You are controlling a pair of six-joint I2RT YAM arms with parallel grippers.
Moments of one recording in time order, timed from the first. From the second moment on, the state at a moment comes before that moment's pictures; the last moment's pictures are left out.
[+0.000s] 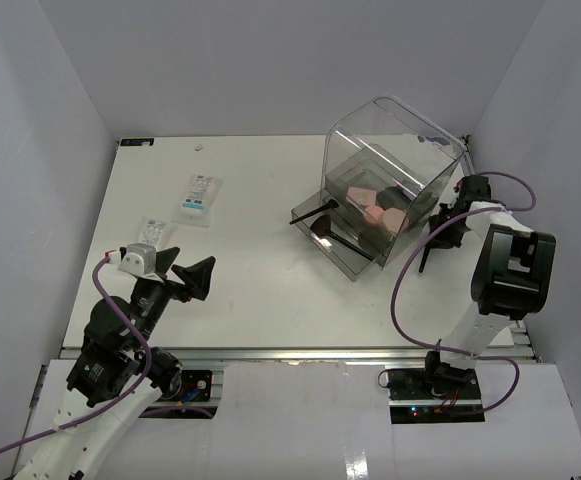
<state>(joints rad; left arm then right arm) -0.56 0.18 0.58 -0.32 -0.18 -0.22 -0.20 1.79 1.14 -0.49 -0.16 0.21</state>
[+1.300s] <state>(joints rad) -0.56 0.19 0.58 -0.32 -0.17 -0.22 0.17 1.12 1.44 -0.42 -0.81 -0.13</state>
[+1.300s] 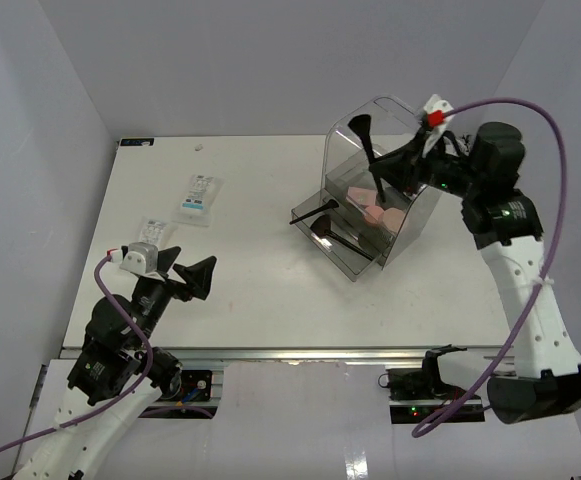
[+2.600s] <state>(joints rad) -0.56 0.25 0.58 -0.31 -0.11 -0.20 0.64 1.64 1.42 -0.61 -0.44 -0.71</state>
